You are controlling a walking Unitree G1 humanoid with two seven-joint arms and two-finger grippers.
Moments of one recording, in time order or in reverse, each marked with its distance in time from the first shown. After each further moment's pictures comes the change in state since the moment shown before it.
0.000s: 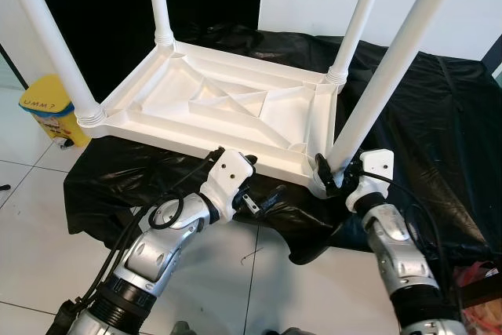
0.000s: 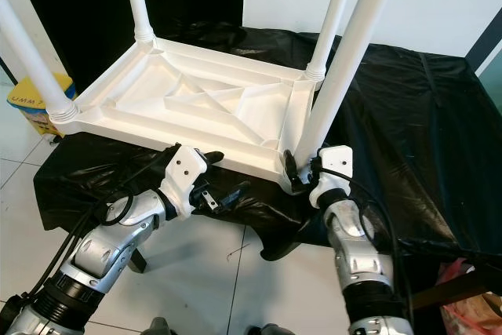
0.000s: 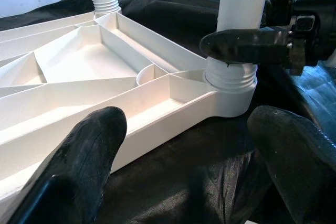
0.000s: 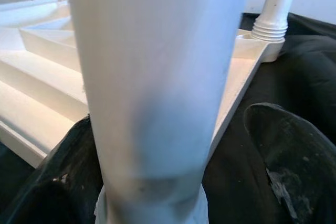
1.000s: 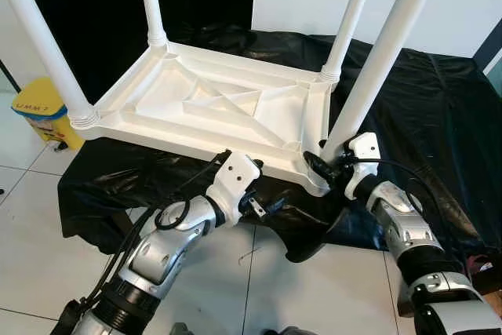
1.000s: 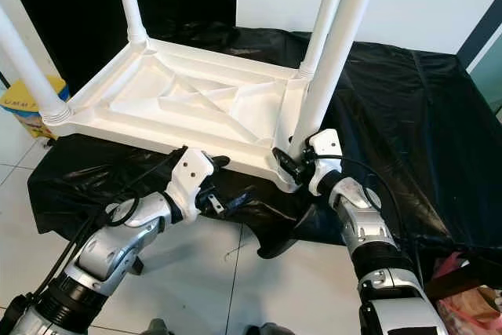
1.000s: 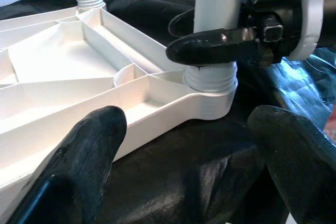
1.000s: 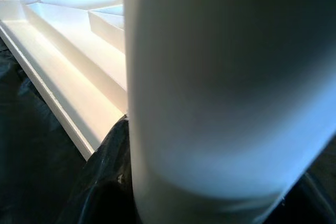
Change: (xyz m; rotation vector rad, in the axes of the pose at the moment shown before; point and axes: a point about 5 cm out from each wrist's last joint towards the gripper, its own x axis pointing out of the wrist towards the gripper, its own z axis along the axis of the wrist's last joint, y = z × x) left arm 0.005 -0.012 0.002 -0.042 0.008 -0.040; right arm 0.031 -0.003 -0.001 -0.062 0.048 0.273
